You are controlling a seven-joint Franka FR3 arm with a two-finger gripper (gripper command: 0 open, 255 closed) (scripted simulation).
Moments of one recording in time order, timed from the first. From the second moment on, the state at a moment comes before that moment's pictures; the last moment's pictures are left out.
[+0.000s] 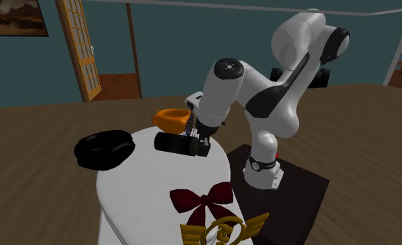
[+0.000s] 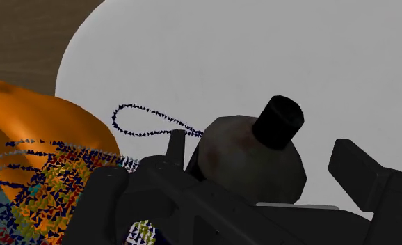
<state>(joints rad) -0.35 -0.64 0.33 -2.69 -0.35 1.90 0.73</state>
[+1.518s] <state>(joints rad) -0.36 -0.65 0.31 -2.71 -0.36 1.93 0.73</state>
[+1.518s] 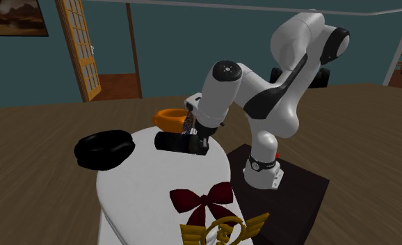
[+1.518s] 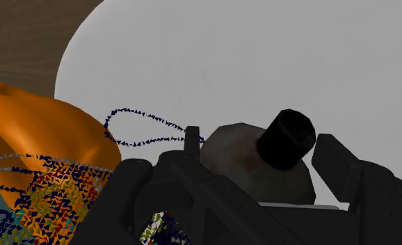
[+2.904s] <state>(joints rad) -0.36 -0.71 0.28 -2.47 -0.34 1.66 0.59</state>
